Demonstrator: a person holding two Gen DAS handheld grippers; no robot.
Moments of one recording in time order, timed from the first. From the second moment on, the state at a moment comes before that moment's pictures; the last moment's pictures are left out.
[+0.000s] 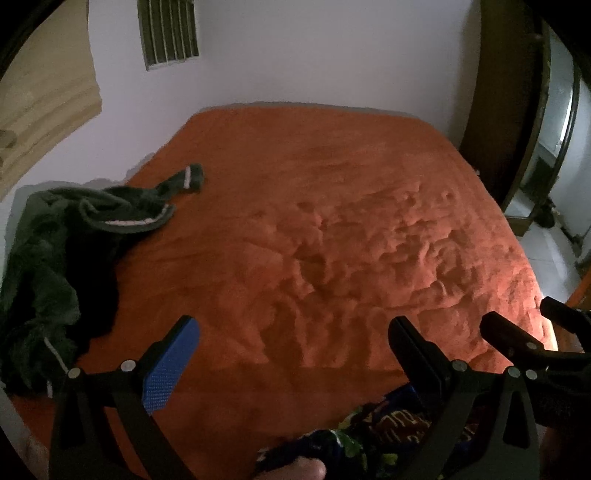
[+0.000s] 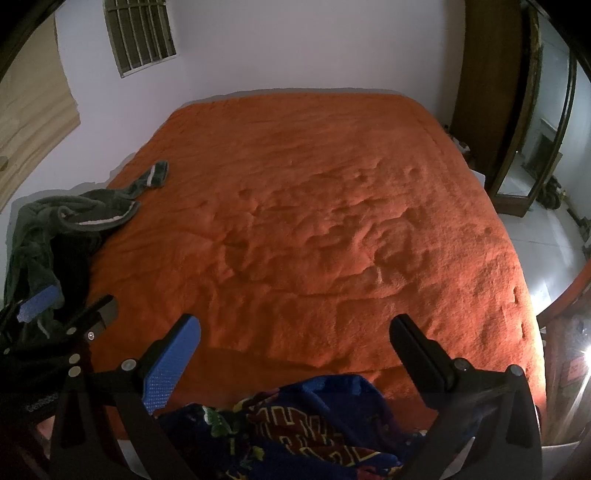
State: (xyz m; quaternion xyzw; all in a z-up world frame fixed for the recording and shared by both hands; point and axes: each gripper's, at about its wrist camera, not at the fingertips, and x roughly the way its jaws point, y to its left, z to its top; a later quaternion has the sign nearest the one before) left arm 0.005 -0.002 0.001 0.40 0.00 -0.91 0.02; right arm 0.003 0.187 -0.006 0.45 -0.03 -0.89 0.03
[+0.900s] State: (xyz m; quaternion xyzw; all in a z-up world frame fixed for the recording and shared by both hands) left arm 0.006 0.011 0.000 0.40 -0.02 -0.92 -0.01; right arm 0.002 0.196 -0.007 0.45 -0.03 -0.89 0.02
